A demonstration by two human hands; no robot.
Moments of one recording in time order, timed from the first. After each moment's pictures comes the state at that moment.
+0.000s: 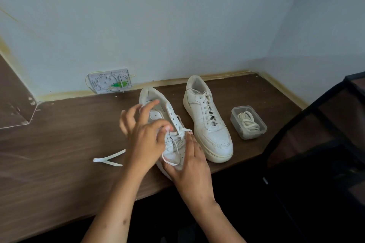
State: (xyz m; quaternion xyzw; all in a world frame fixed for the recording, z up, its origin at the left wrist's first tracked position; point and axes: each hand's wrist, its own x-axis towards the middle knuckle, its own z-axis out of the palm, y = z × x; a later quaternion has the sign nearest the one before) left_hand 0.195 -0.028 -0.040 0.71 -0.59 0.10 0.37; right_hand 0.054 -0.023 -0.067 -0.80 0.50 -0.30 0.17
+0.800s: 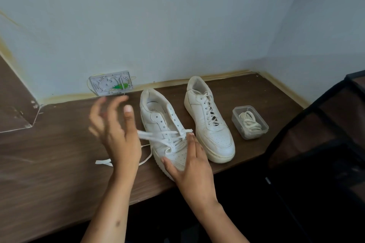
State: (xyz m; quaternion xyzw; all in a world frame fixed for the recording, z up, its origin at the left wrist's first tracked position) left_hand 0.210 -0.017 -0.020 0.69 -0.37 0.13 0.61; right_hand 0.053 -0.024 -0.070 -0.79 0.50 -0.30 0.17
